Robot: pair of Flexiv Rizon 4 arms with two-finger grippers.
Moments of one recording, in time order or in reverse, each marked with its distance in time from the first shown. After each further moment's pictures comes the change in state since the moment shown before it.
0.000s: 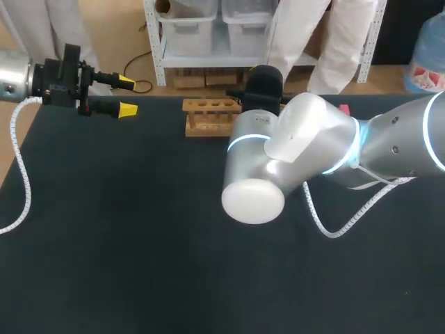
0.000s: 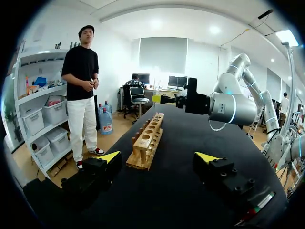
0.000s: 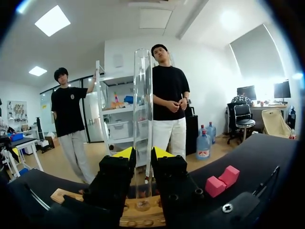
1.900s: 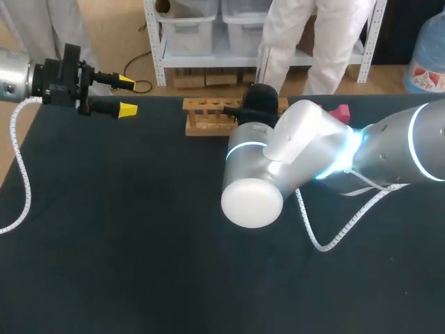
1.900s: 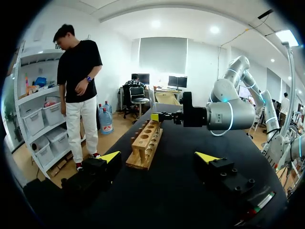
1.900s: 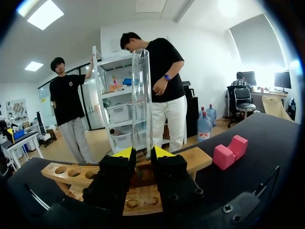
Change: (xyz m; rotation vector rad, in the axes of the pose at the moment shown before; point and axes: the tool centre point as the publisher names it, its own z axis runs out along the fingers) left arm 0.000 0.000 0.000 0.000 0.000 0.000; right arm 0.067 0.002 -0.001 0.000 0.152 0.042
